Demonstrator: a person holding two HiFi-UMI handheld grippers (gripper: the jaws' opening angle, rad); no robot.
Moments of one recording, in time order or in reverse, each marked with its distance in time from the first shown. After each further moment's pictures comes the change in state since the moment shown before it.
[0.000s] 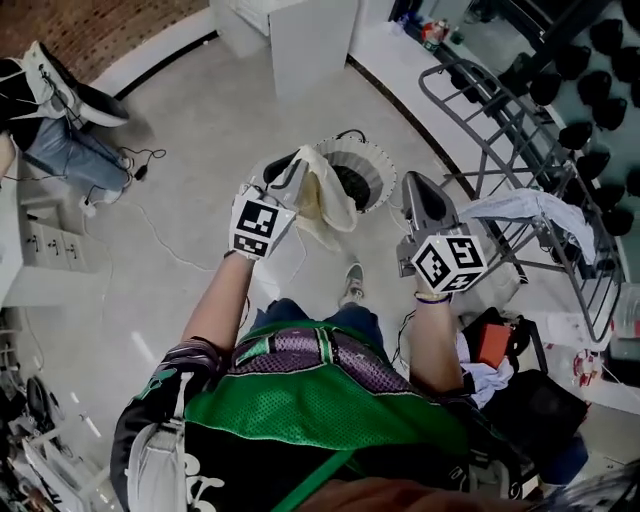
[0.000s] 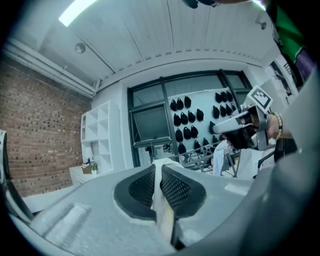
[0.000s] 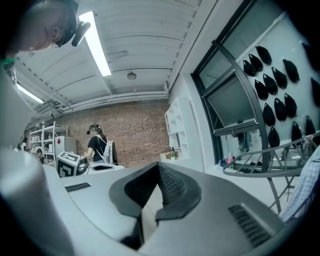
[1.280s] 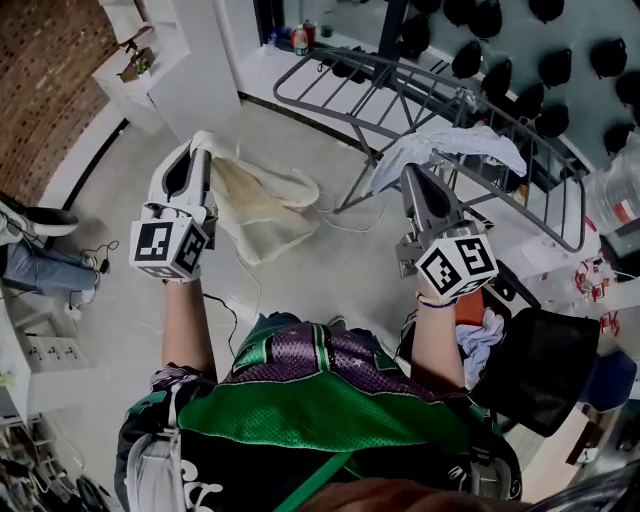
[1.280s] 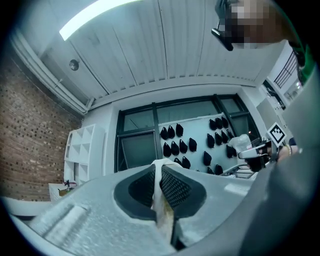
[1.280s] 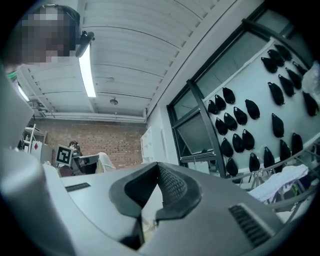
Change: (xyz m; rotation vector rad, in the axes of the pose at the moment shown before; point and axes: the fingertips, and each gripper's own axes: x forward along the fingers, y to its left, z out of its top) left arm 0.065 -0.171 0.235 -0.047 -0.281 -0.056; right arm -0.287 -0.198 0.128 -0.014 -0.259 -0.253
